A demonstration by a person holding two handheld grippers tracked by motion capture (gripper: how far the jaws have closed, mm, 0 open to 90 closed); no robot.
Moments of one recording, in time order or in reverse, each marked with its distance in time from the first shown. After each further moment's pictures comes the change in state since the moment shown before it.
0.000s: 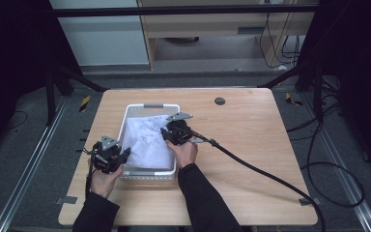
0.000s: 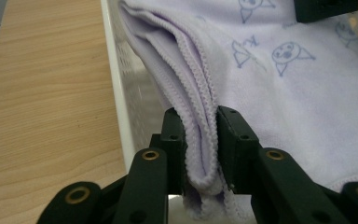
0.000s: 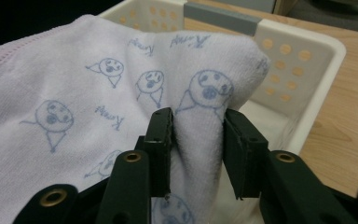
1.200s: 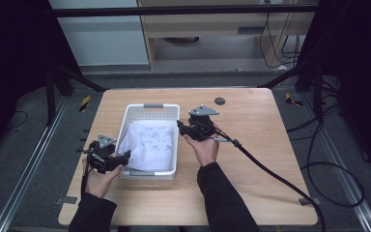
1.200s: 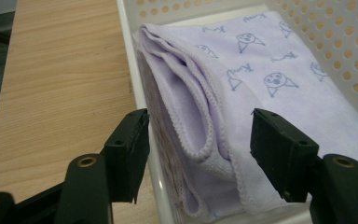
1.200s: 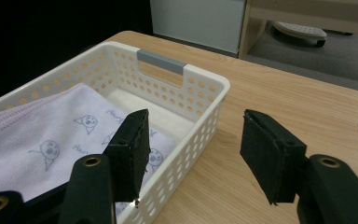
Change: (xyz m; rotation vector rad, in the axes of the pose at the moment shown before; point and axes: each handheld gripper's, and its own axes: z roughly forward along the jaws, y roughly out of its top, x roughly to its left) left arm 0.003 0.006 -0.011 0.045 0.015 -0.003; right arm -0.039 0.010 -0.068 -0.127 -0.076 -0.004
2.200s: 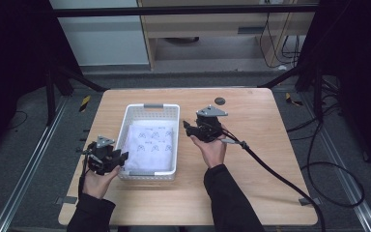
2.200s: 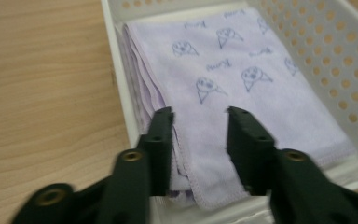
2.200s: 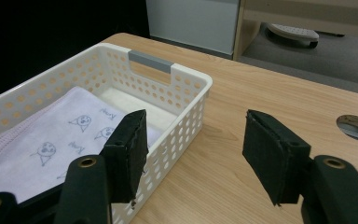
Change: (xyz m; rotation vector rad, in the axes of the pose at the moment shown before) left arm 0.001 0.001 -0.013 0.003 -0.060 -0.039; right arm -0.012 -0.002 -0.018 -0.009 -0.011 0.000
